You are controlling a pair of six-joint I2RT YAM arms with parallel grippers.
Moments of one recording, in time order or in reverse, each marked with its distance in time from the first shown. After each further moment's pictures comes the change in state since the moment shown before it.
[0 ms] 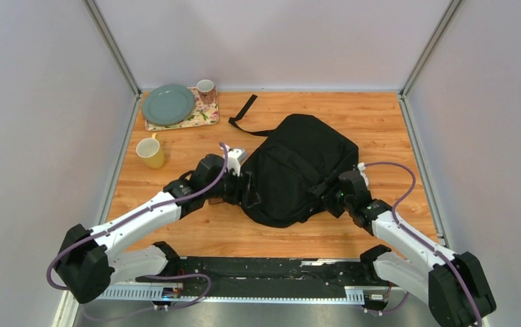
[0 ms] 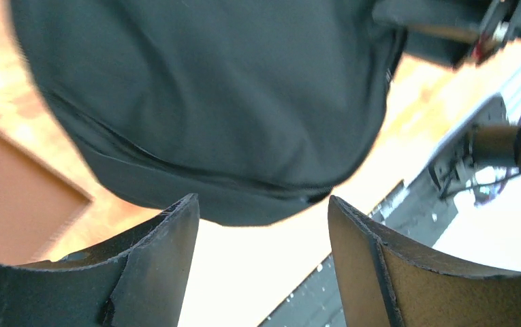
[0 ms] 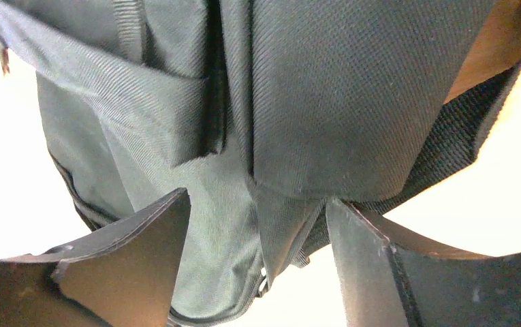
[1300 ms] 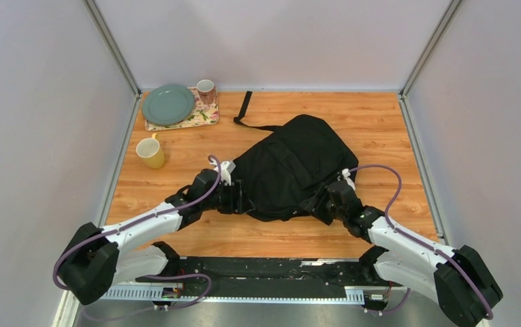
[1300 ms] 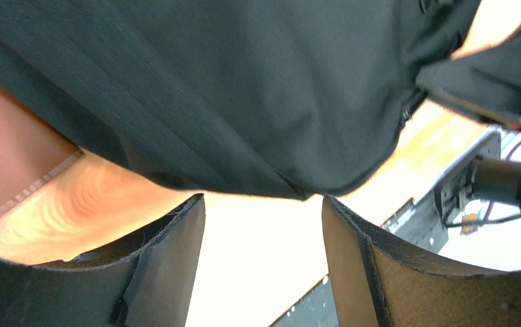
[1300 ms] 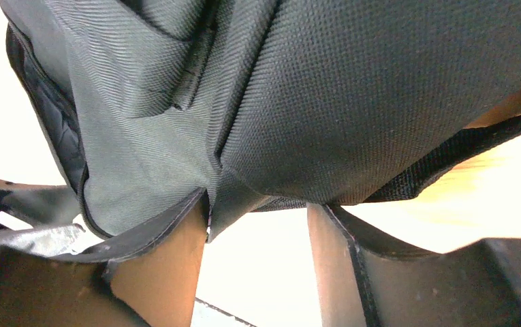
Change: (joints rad) left arm 0.007 0.014 -0.253 0.244 -0.011 -0.215; right arm 0.184 -0.021 -0.066 0.046 0.002 -0.033
